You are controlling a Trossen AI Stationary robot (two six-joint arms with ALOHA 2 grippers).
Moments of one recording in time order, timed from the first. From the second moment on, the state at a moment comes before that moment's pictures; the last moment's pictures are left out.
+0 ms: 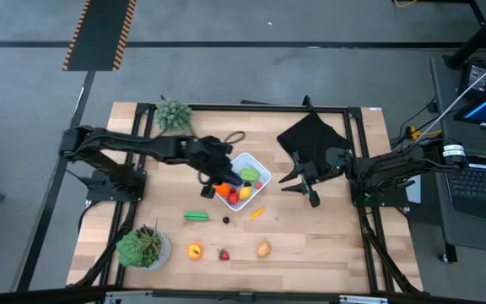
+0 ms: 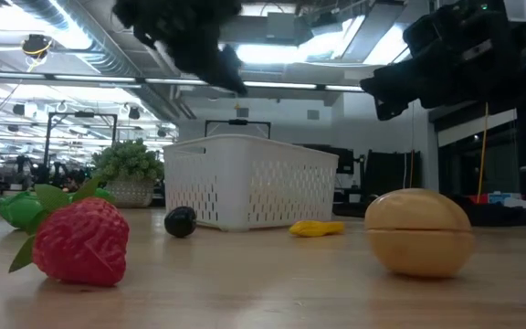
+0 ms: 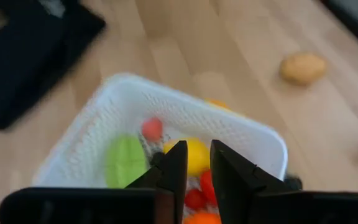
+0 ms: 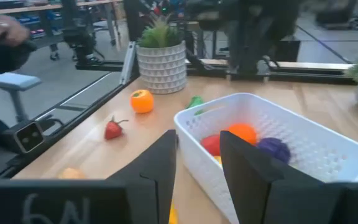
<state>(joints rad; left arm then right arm) 0.08 1.44 1.00 -0.29 0.22 0.32 -0.09 1.19 0.24 0.83 -0.39 0.00</state>
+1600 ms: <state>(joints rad) 0.04 0.89 0.31 0.30 0.19 0.14 0.26 1.20 0.60 0.10 -0.02 0.18</state>
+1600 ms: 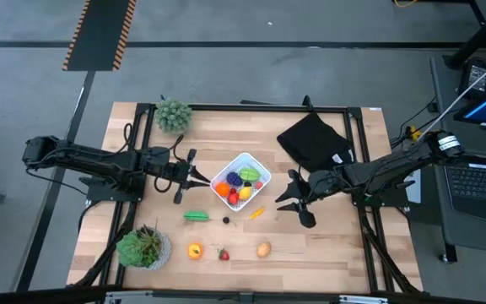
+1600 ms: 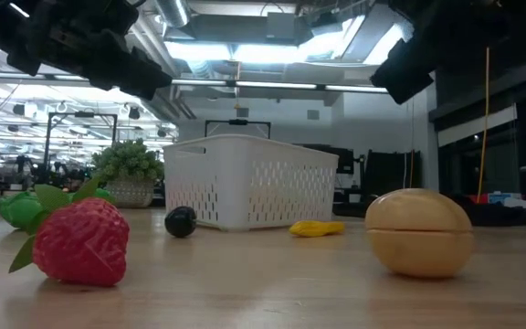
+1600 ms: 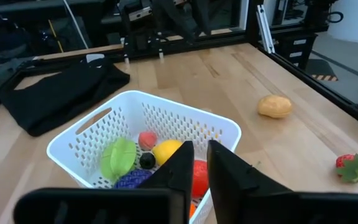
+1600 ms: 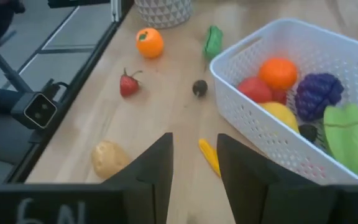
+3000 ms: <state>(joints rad) 0.04 0.89 0.31 0.30 0.19 0.10 0.18 1.72 0.60 0.32 0.07 -0.03</state>
